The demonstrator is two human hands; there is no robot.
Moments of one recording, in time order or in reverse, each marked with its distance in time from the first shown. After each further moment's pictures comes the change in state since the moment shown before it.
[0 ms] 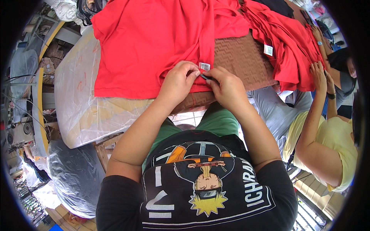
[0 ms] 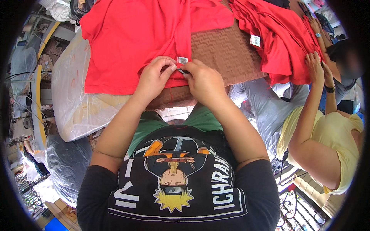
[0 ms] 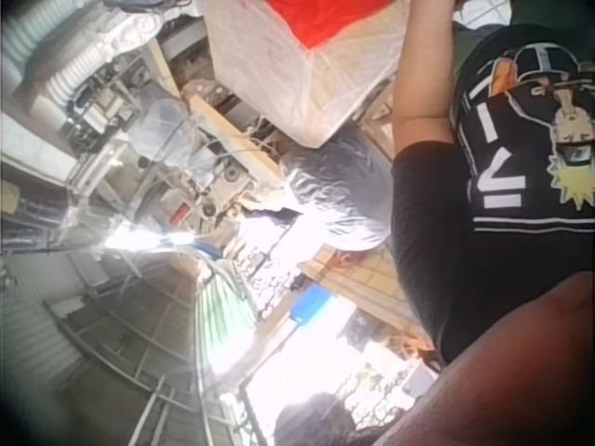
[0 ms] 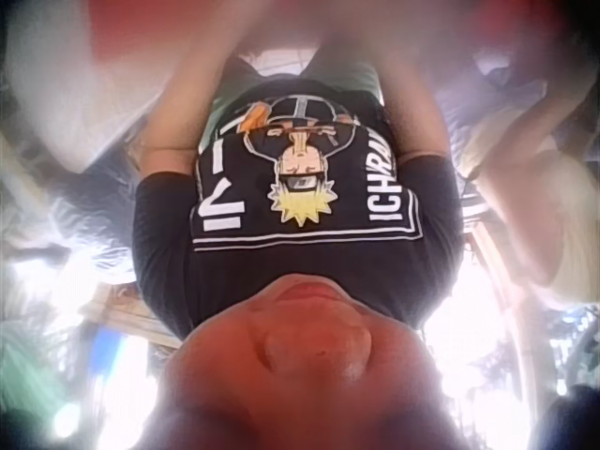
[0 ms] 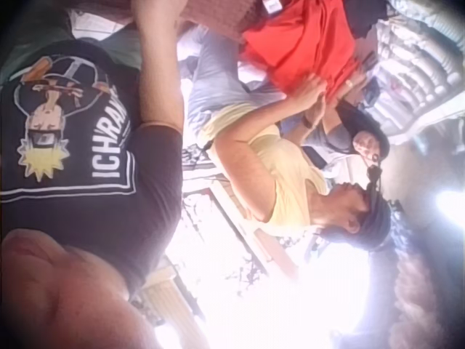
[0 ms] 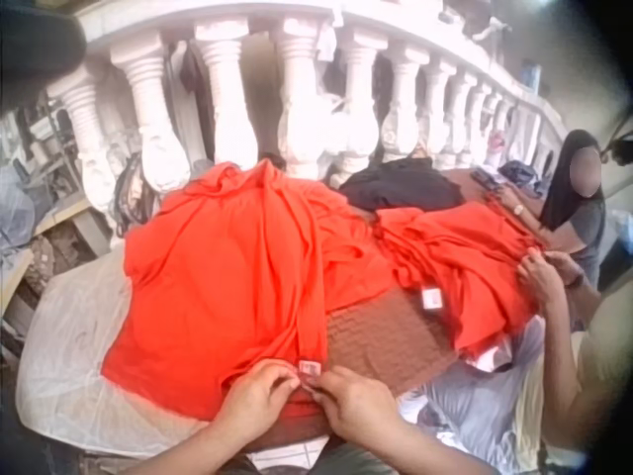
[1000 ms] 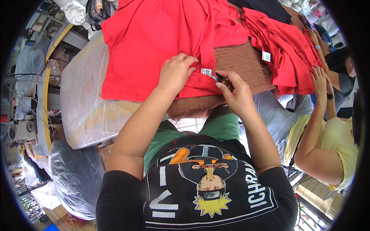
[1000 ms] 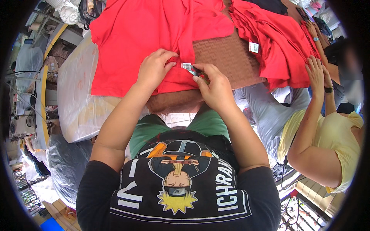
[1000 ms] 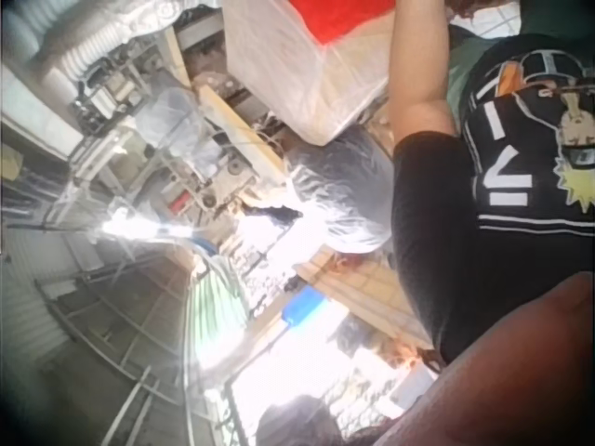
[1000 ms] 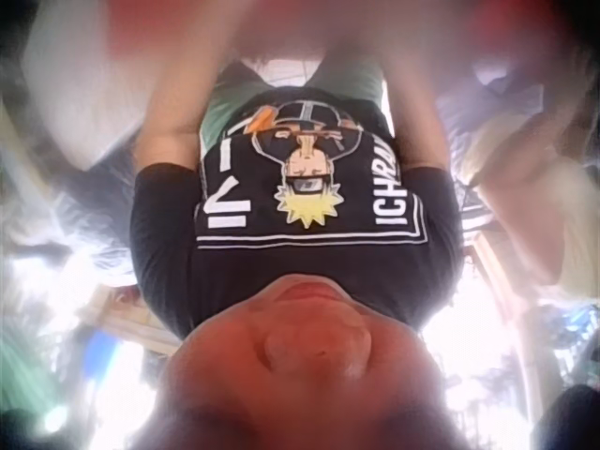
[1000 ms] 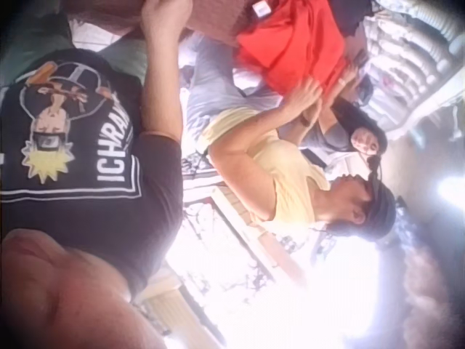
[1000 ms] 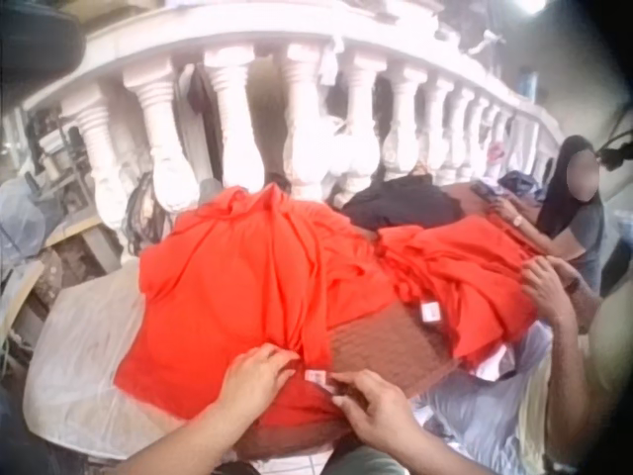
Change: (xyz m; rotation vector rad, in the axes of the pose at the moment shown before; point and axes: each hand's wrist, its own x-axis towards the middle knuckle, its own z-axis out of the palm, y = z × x) left_hand 0.031 -0.007 -0.016 0.530 0.024 0.119; right_hand -0.012 -0.004 -0.021 0.211 0.130 0.062
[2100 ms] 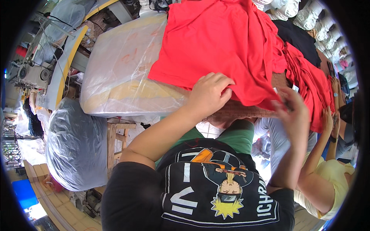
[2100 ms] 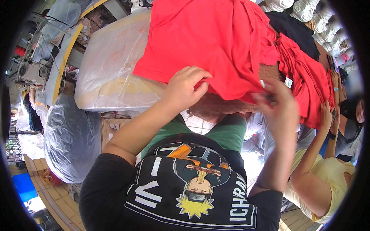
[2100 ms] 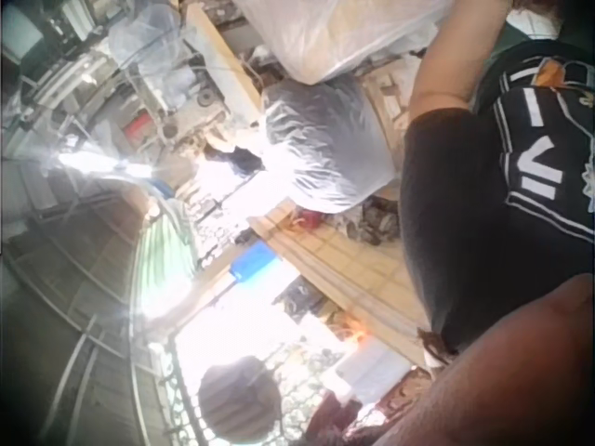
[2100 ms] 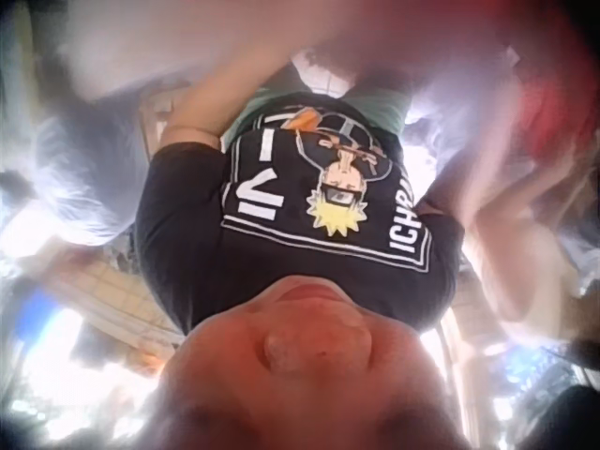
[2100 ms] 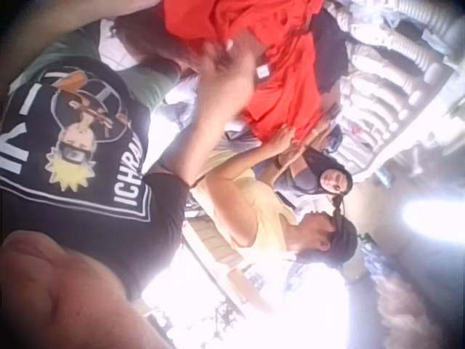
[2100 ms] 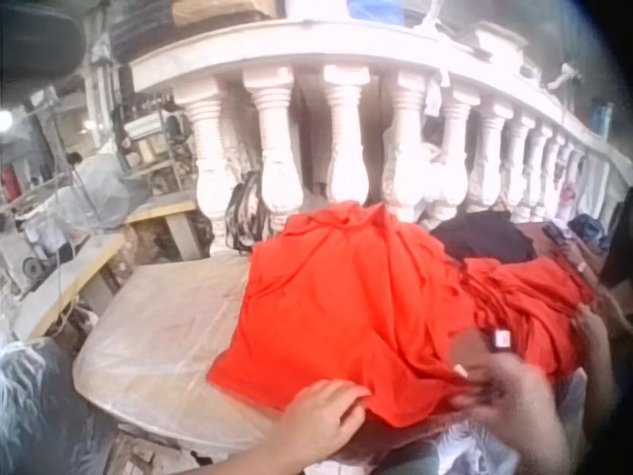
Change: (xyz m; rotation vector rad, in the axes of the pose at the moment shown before) left_hand -0.074 0.020 -0.058 -0.235 0.297 -0.005; right_hand -0.004 -0.068 -0.056 -0.229 0.025 -0.075
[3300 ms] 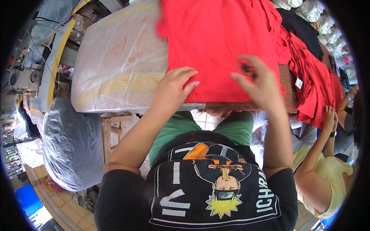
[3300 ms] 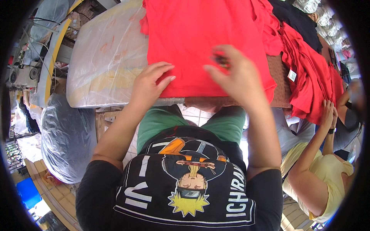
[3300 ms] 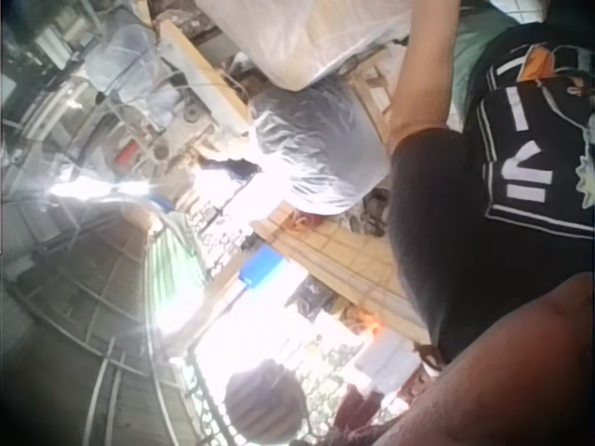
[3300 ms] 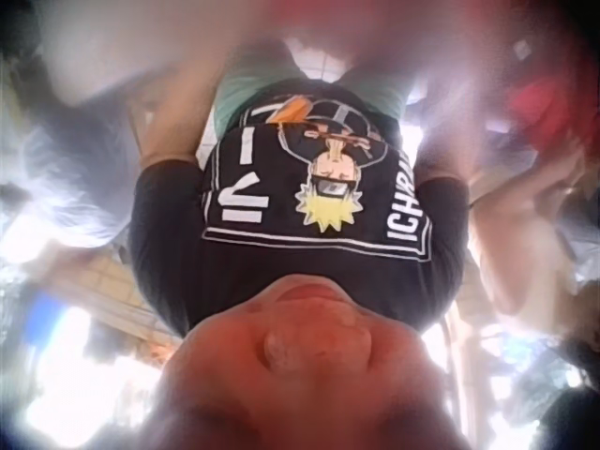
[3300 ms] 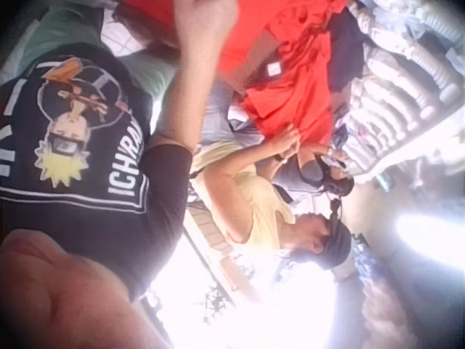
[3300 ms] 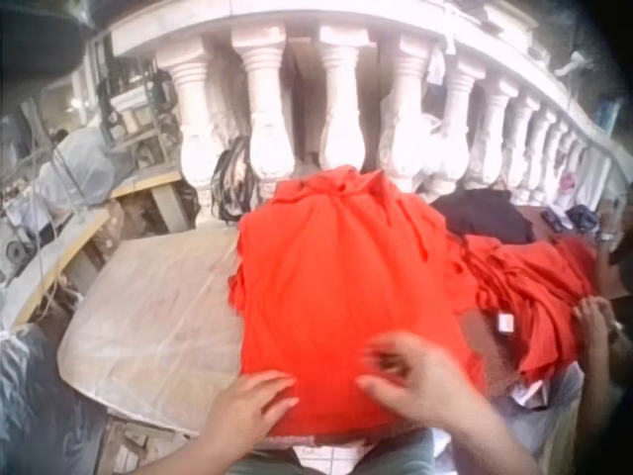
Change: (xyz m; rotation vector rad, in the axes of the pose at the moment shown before) left_hand -0.044 -0.046 -0.041 0.097 -0.057 -0.302; right_hand 0.053 -0.025 0.090 0.144 -0.266 -0.154
